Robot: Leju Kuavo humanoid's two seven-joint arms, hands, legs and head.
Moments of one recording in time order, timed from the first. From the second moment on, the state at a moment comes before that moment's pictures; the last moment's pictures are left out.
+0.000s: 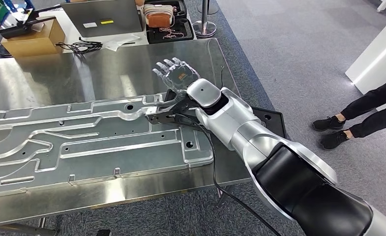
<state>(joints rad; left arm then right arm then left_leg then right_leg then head) -0.12 -0.19 0.86 -0.19 -0.94 0.08 -0.32 -1.22 0.23 0.84 -0.41 1.21 -0.15 -0.15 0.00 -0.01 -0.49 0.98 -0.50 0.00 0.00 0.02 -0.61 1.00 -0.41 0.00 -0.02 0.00</state>
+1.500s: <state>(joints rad) -0.12 -0.19 0.83 -0.19 -1.01 0.13 -0.37 -1.24 0.23 0.84 -0.43 1.22 -0.13 -0.19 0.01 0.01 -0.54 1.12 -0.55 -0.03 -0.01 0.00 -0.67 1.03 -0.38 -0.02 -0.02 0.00</state>
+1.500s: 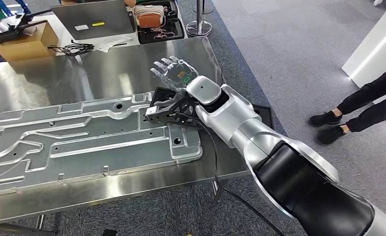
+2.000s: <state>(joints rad) -0.12 -0.19 0.83 -0.19 -1.01 0.11 -0.37 -1.23 0.23 0.84 -0.43 1.22 -0.13 -0.19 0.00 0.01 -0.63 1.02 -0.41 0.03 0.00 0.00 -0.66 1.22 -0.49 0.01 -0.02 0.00</state>
